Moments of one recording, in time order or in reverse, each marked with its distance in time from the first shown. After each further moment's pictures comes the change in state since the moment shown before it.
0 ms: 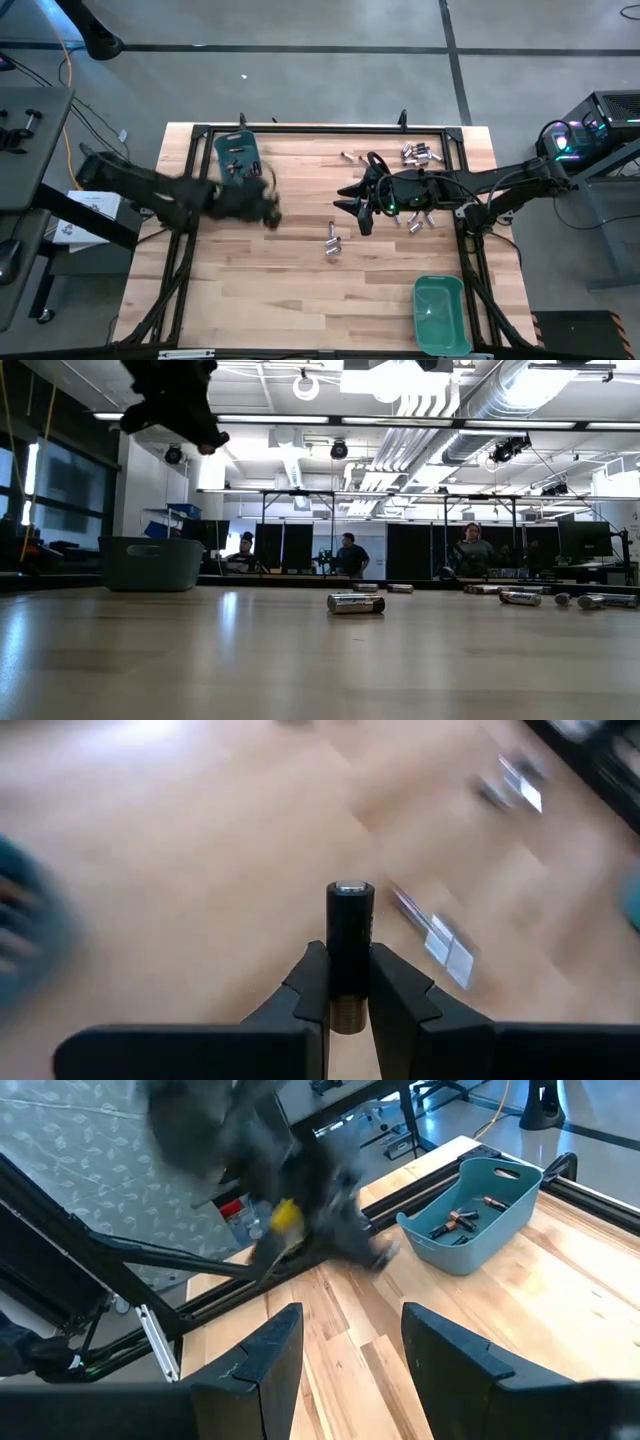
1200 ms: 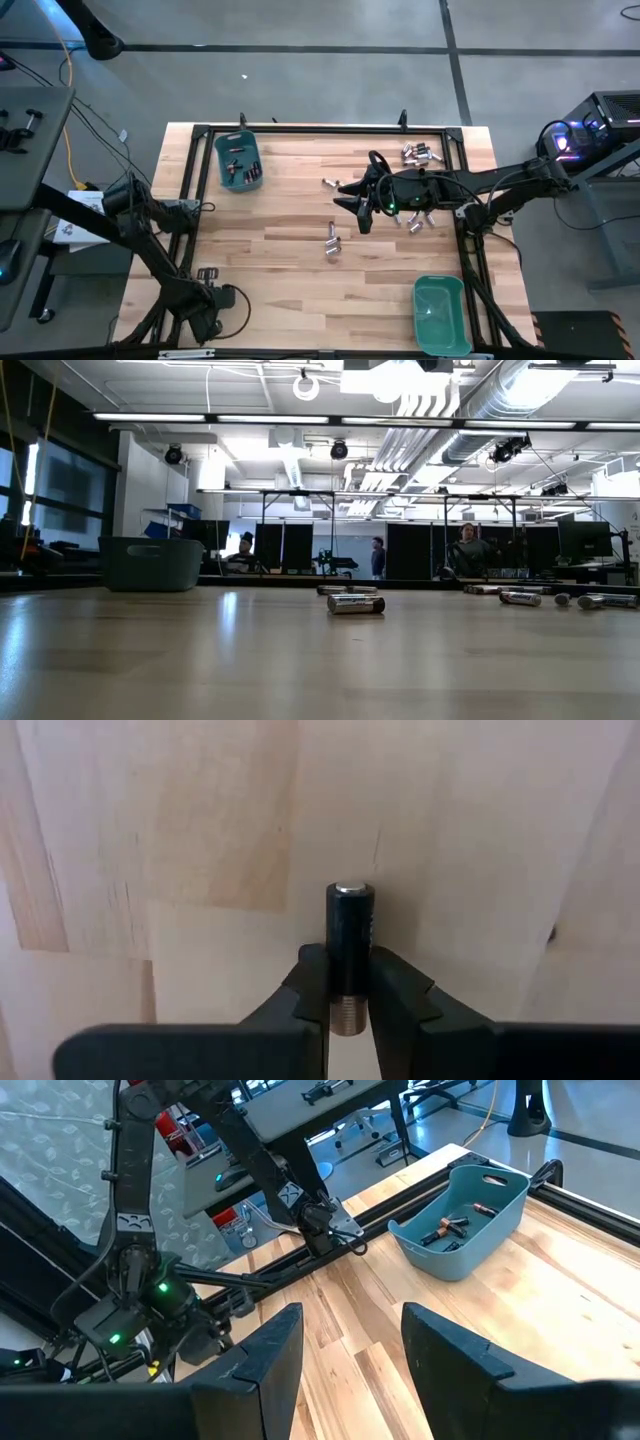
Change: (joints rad) left arm -0.844 0.508 -0.082 0.012 0.523 -0.159; right arm 0.000 0.000 0.000 0.008 0.030 0.007
